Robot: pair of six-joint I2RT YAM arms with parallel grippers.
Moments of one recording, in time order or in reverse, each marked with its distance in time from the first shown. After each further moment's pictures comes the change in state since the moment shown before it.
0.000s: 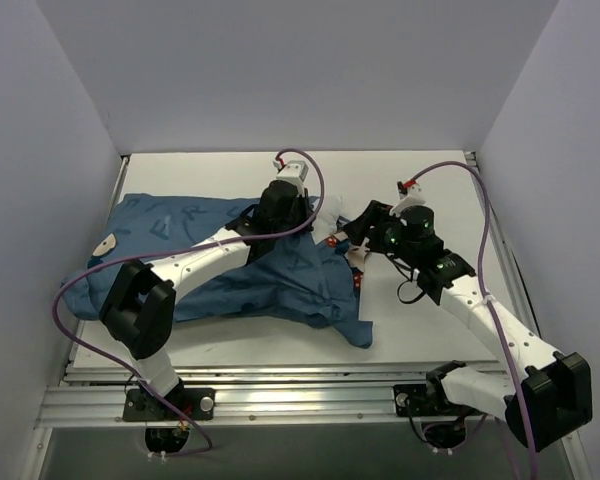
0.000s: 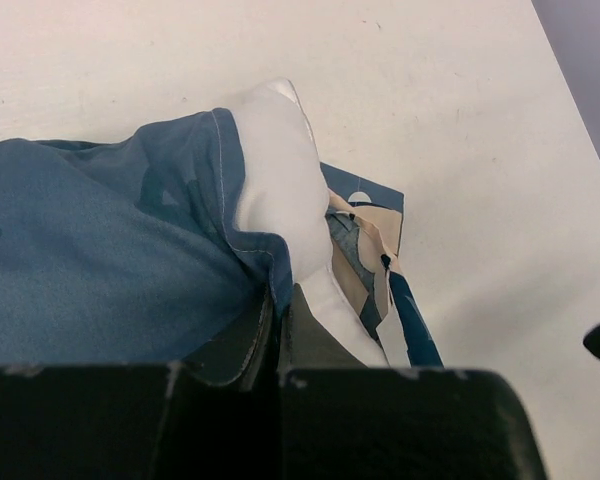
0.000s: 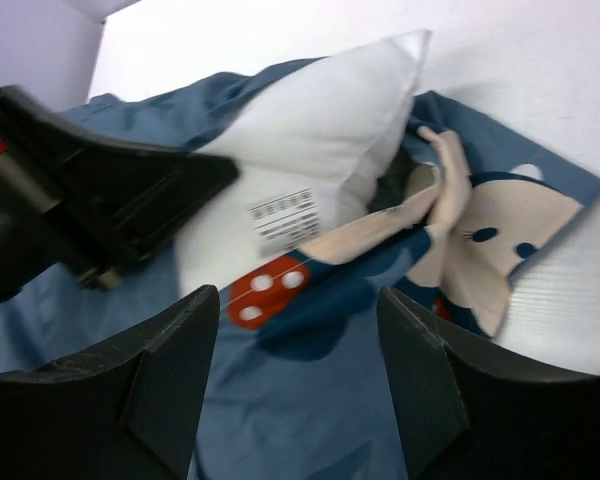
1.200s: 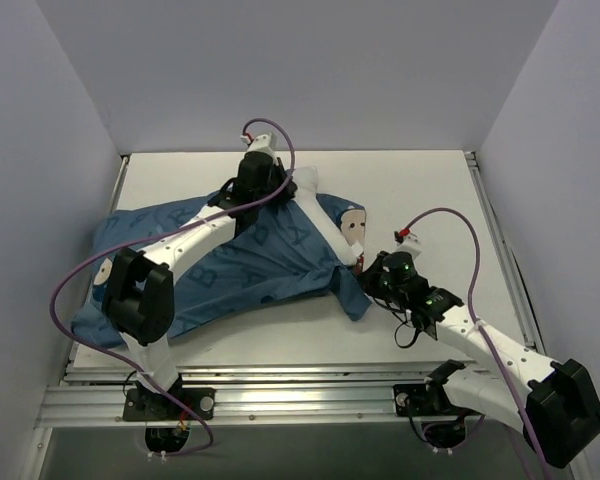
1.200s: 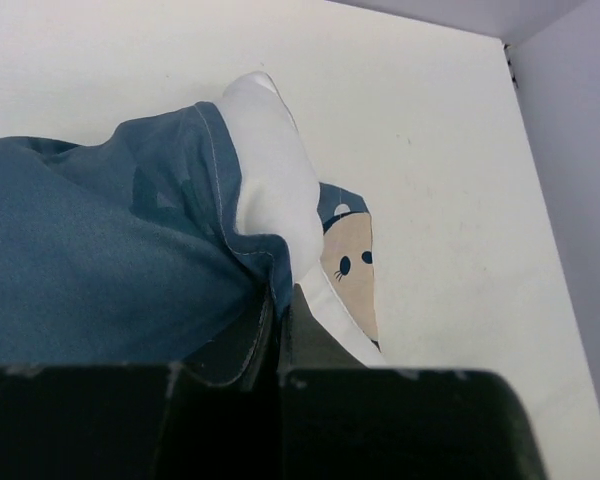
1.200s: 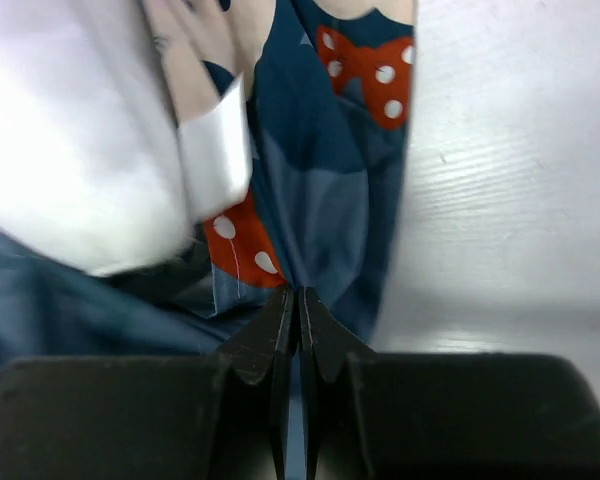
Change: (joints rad) left arm 0.160 0.073 0.159 -0.050 0.043 -0.104; right arm 0.179 -0.123 -0.296 -0.054 0.271 0.187
